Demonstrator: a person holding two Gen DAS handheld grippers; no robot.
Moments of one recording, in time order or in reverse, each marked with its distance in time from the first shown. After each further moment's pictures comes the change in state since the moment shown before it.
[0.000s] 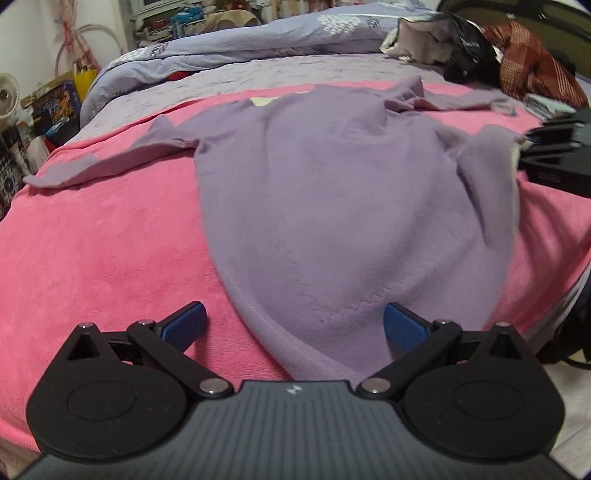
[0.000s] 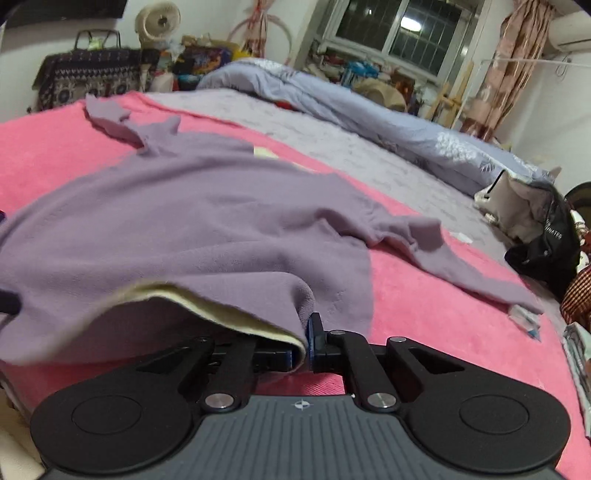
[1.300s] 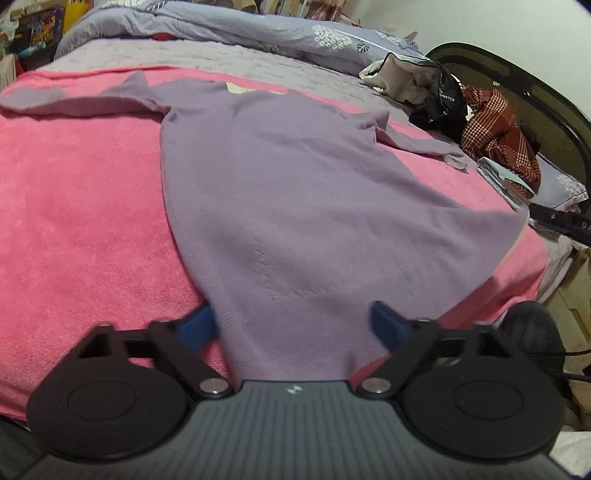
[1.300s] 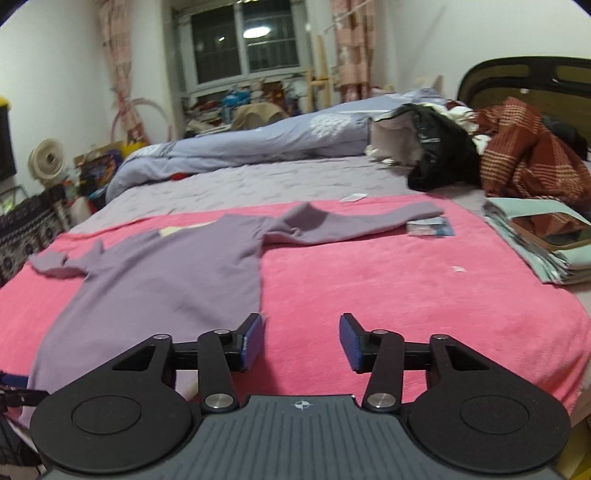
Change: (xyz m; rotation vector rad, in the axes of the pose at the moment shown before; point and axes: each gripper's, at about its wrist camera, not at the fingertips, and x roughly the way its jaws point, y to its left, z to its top) left arm -0.008 0.025 -0.003 -0.228 0.006 -0.292; right arm -0.093 -0.116 -0.055 0.570 -0.060 -0.072
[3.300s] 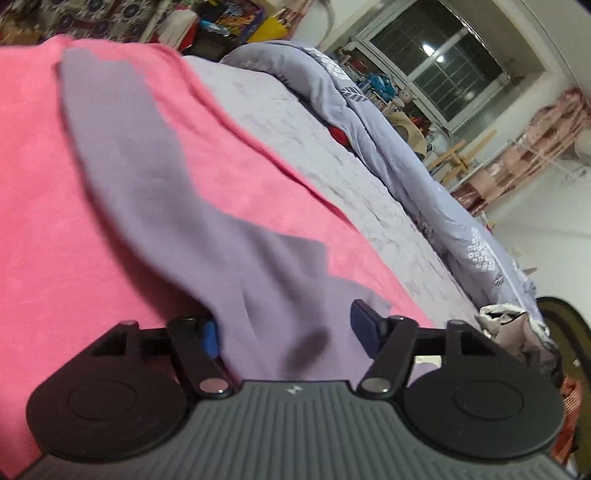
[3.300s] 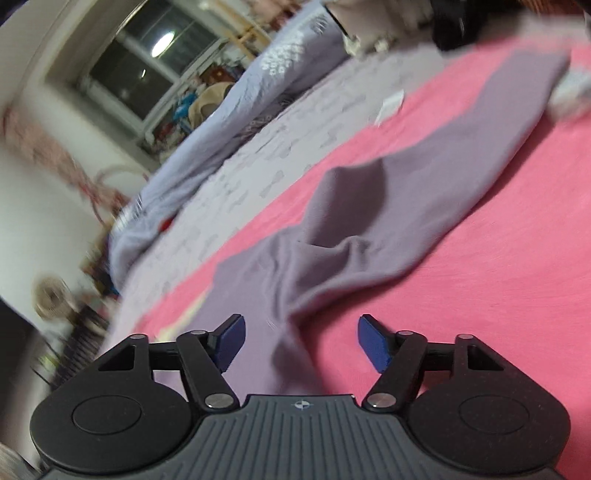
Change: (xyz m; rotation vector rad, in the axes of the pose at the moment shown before) left arm 0.142 0.225 0.184 -0.657 -0.395 0.124; right arm 0.321 -0.001 0.069 0.641 0.178 0.257
